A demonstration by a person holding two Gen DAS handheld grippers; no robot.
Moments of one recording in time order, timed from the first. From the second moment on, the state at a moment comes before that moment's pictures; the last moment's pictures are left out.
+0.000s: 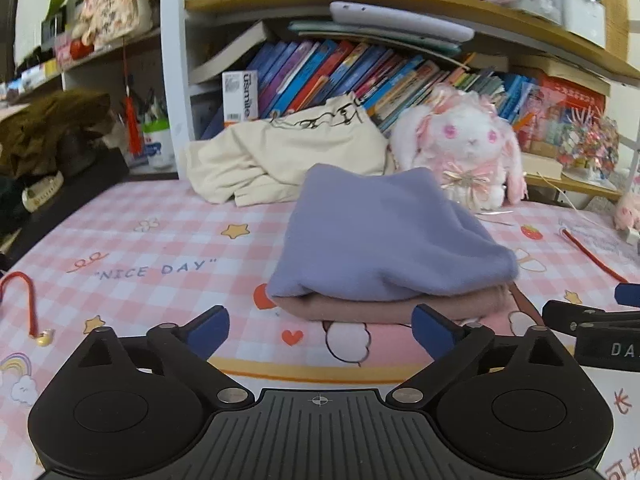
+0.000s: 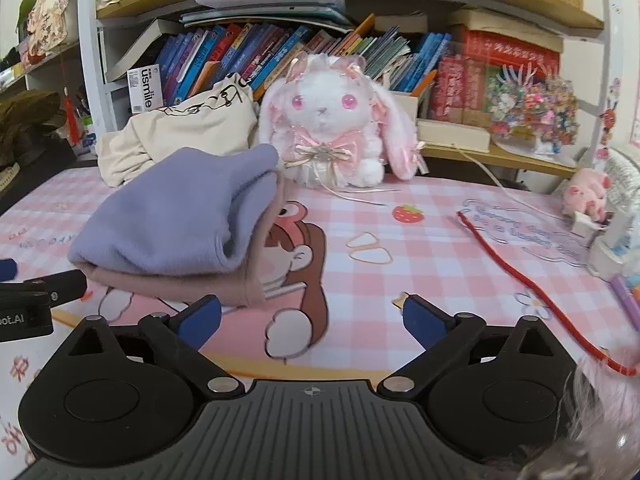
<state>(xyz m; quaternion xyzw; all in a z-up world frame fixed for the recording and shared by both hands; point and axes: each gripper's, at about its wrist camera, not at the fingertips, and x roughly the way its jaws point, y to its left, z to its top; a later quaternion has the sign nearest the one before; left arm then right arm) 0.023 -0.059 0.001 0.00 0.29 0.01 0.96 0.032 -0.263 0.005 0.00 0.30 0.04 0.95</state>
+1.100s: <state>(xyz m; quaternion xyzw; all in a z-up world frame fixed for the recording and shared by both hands) 0.012 -0.085 -0.012 0.02 0.32 -0.02 0.95 -0.004 -0.280 -0.010 0.01 0.33 -0.02 0.94</state>
